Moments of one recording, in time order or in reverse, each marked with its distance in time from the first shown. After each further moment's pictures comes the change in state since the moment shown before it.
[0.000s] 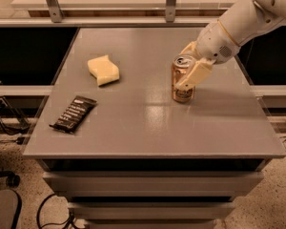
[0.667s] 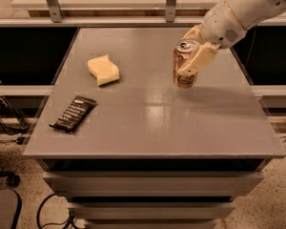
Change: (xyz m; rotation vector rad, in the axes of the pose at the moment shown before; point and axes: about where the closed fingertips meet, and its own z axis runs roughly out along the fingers) arm -0.020 -0.018 -0.030 0.044 -0.029 -0.044
